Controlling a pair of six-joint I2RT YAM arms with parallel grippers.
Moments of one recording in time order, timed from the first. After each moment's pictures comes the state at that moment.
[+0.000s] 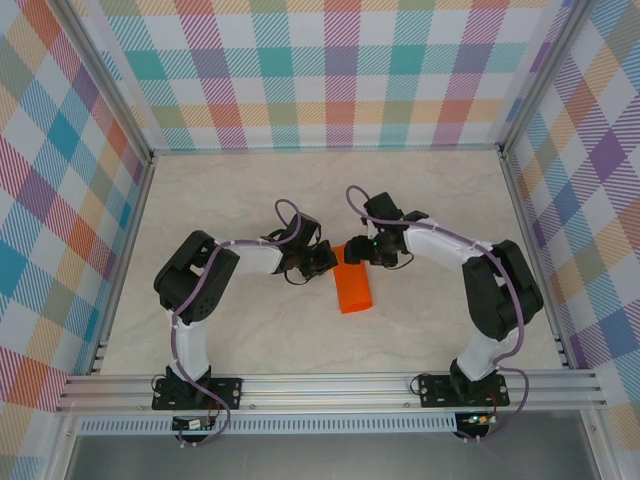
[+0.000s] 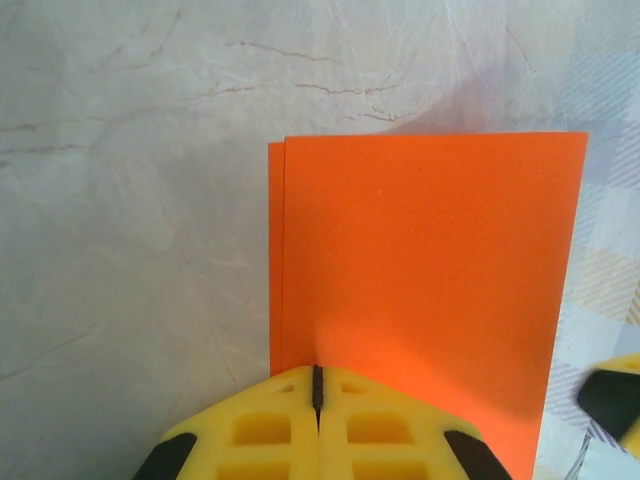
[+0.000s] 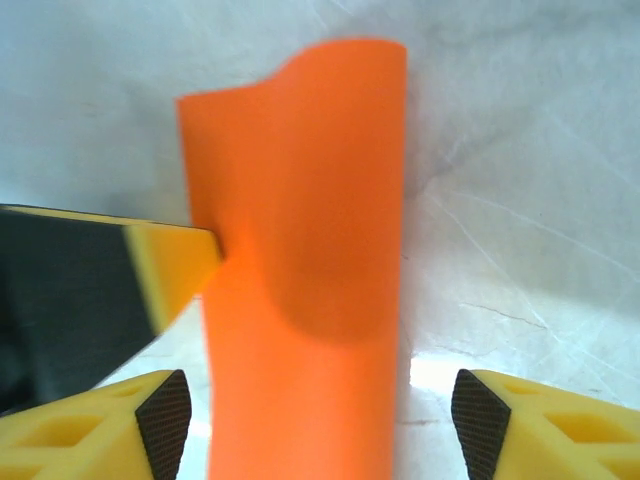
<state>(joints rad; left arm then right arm) -0.63 1.95 1.05 -0.01 0.37 -0.99 0.52 1.71 1.13 -0.59 -0.23 0.48</state>
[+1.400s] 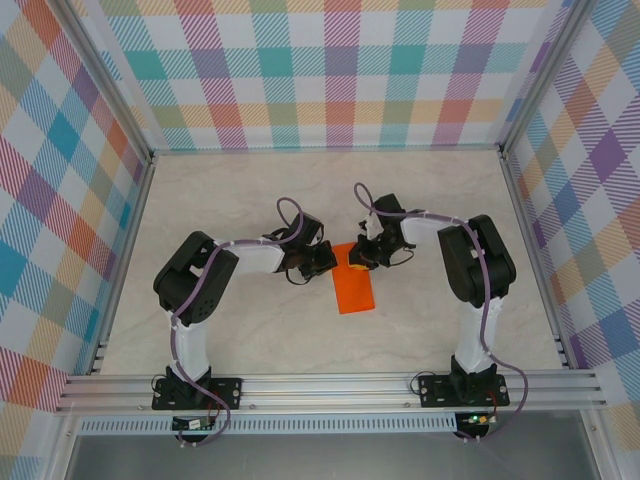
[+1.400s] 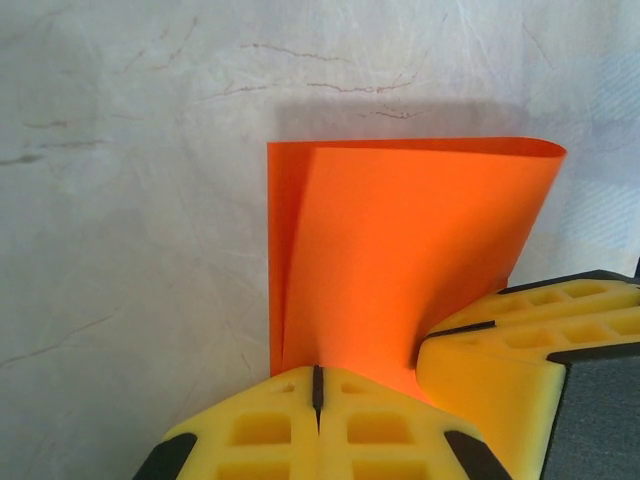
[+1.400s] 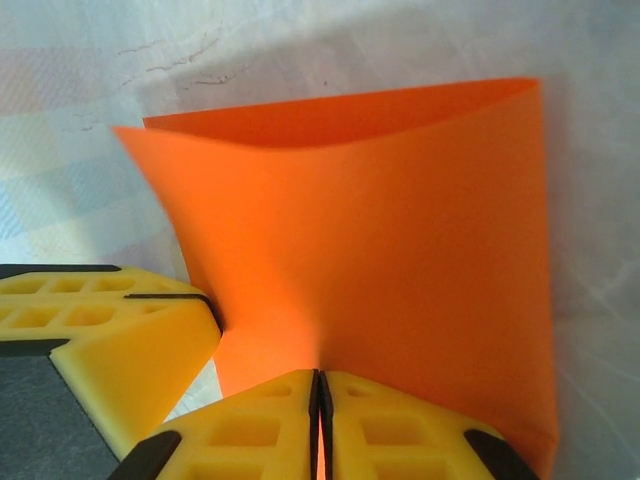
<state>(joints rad) -0.64 1.94 1.07 -0.08 0.32 -0.96 0.39 1.99 1.17 -0.47 -0.64 0.47</state>
